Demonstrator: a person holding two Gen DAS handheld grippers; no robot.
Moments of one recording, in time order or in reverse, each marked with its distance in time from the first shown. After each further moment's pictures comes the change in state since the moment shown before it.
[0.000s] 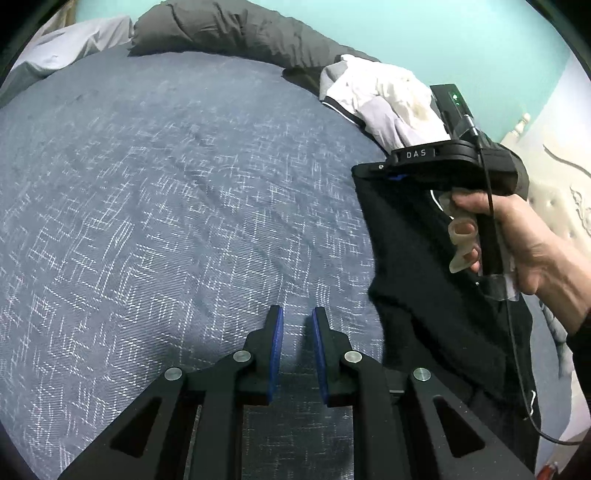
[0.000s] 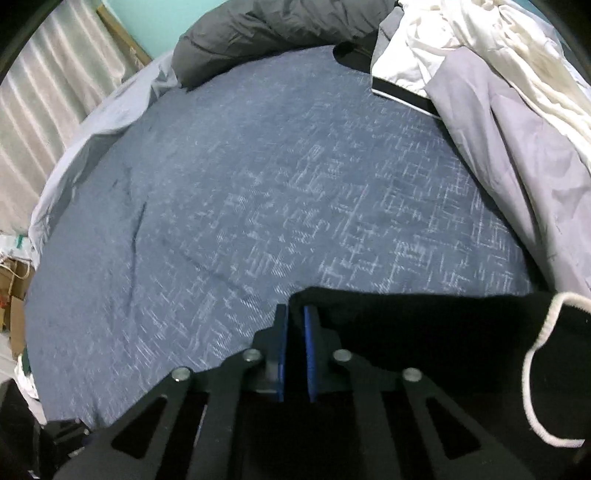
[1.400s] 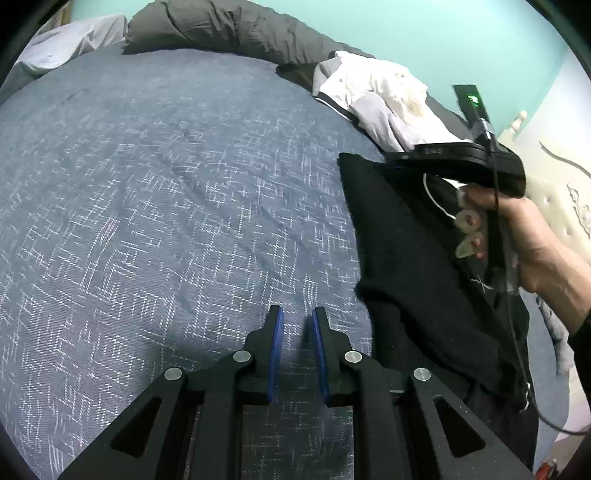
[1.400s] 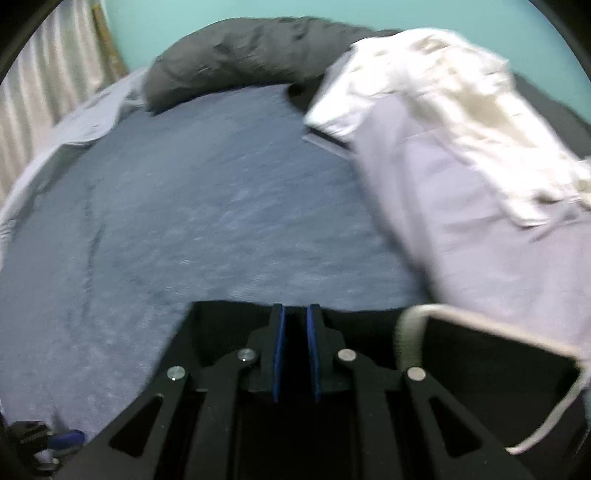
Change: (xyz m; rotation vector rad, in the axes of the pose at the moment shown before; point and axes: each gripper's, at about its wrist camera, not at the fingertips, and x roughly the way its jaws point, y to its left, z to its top) left arm 0.000 -0.002 -0.001 0.002 0.010 -0.021; right arm -0.054 -0.032 0.000 -0.018 -0.131 -0.248
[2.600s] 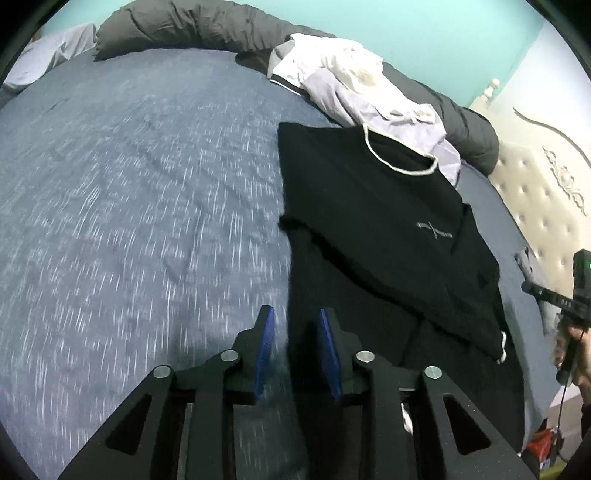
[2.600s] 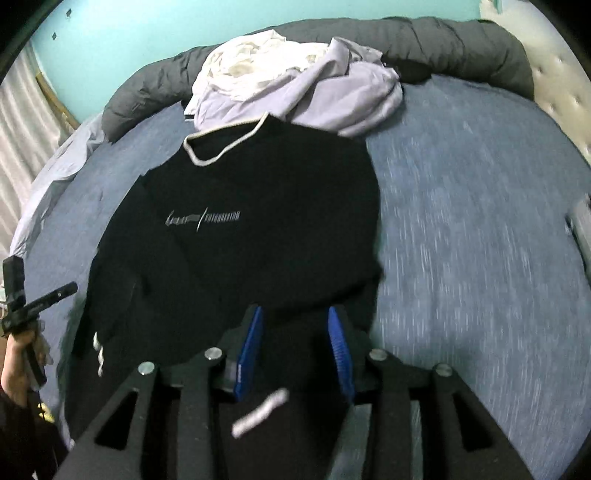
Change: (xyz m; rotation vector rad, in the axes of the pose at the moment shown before) left arm -0.049 -0.052 -0.042 0.091 0.104 -0.043; right arm -0.254 -0.140 -0.284 0.294 0.062 -0.048
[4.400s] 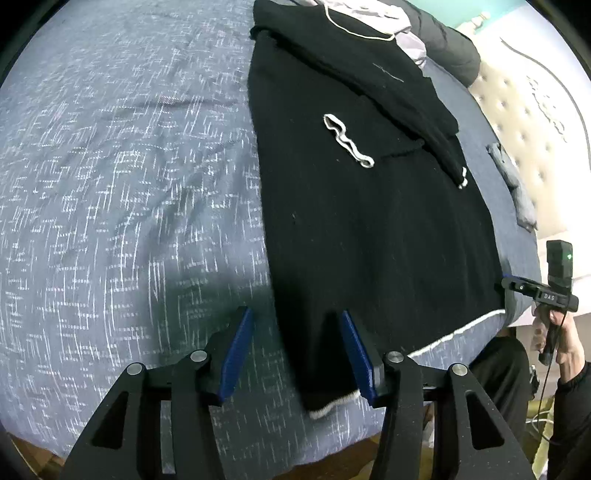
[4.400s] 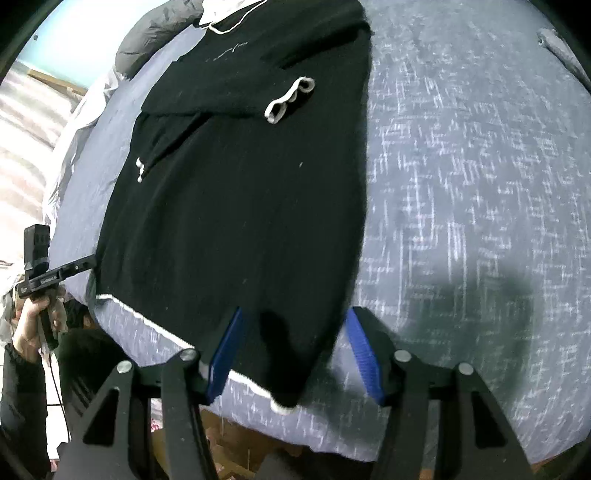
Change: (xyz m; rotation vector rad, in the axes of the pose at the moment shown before) left arm -0.072 -0.025 -0.164 0.000 0.346 -0.072; right arm -0.062 0.008 -0.212 0.112 0.318 0.150
